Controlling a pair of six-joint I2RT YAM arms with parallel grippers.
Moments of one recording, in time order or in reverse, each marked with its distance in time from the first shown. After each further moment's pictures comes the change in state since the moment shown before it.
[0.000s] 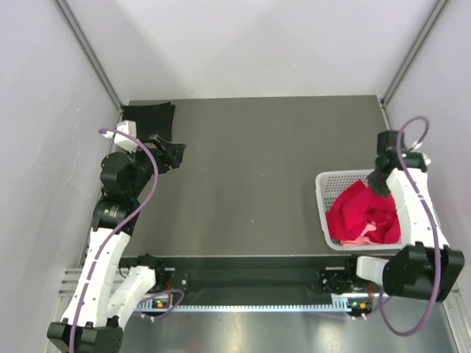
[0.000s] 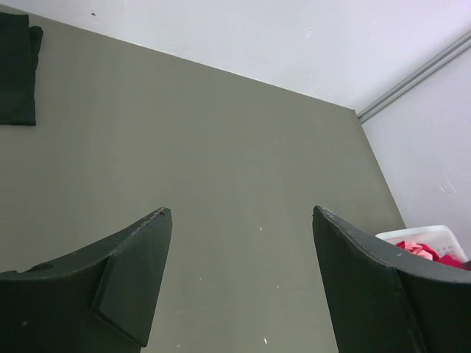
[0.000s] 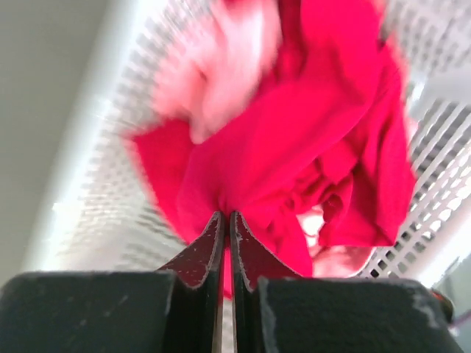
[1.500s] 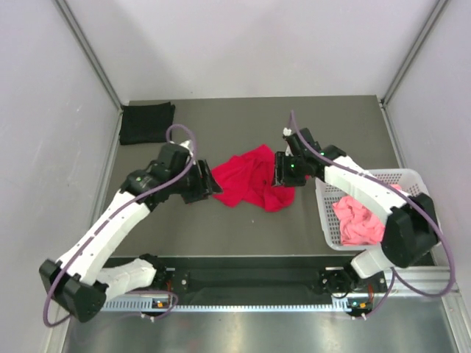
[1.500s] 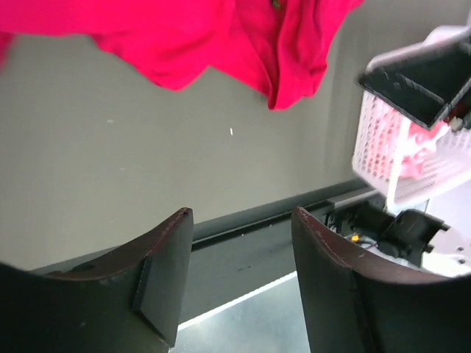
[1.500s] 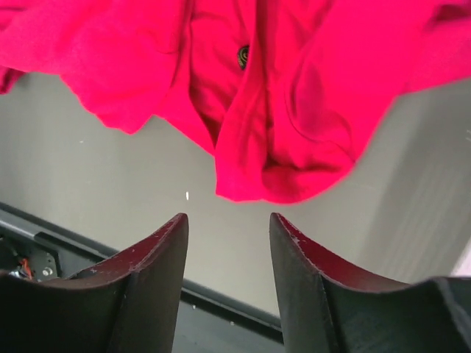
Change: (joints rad) left arm -0.356 0.291 0.226 -0.652 -0.025 -0.246; right arm 0.697 0.231 0.094 0.383 -0.492 -0.327
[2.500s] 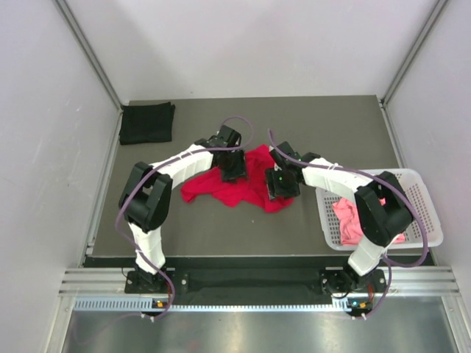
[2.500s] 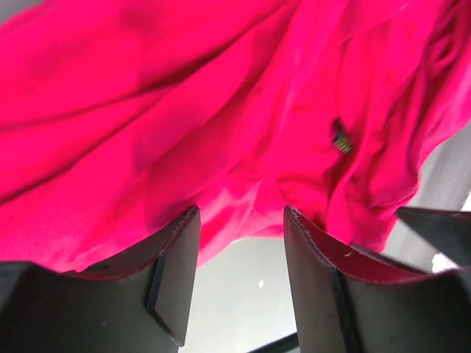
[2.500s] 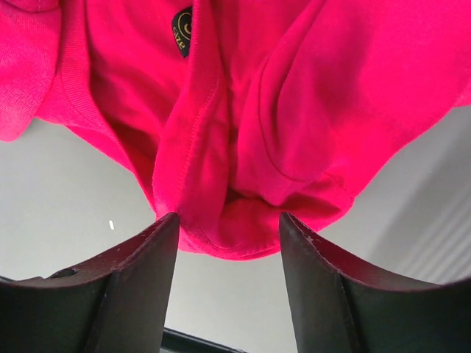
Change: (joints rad) left arm -0.072 0.831 0.260 0.309 -0.011 0.130; right arm 0.060 0.248 -0.052 0.086 0.071 -0.081
